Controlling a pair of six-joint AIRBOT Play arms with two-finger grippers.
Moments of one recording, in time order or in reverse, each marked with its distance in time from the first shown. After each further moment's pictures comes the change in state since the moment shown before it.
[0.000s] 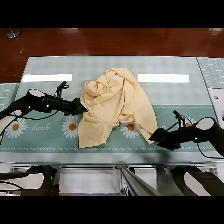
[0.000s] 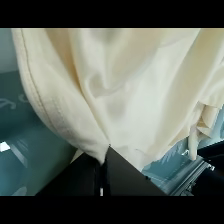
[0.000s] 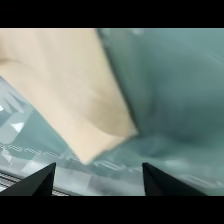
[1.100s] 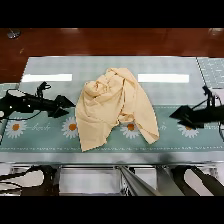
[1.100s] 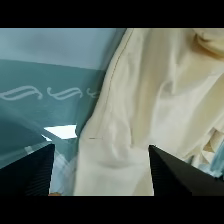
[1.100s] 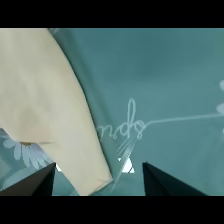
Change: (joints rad) left arm 0.214 0.044 -0.010 0.127 -0.054 -0.116; right arm -0.314 0.022 0.253 -0.101 0.113 -0.120
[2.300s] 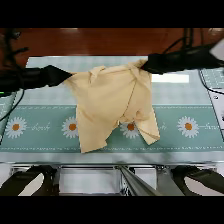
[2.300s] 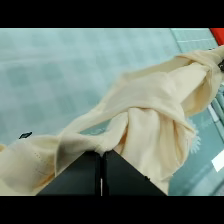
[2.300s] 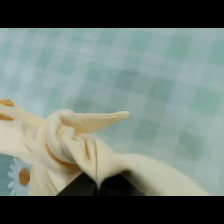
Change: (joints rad) left arm -0.228 0.490 0.208 -0.014 0.115 0.053; right arm 0.607 -0.310 0.772 0.010 -0.232 0.129
